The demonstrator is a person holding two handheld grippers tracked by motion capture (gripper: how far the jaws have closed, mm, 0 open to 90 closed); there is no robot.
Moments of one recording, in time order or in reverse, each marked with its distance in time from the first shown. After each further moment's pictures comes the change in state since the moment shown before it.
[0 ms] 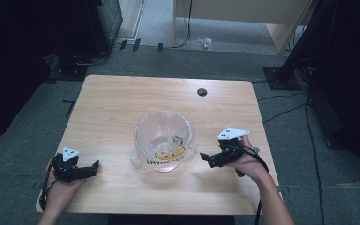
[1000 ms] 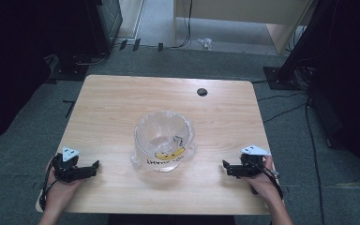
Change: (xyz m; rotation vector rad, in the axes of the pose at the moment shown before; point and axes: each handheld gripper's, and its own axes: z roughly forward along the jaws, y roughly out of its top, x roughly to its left) left arm 0.000 0.000 0.000 0.000 0.000 0.000; right arm -0.032 -0.090 -0.020 0.006 -0.278 0.208
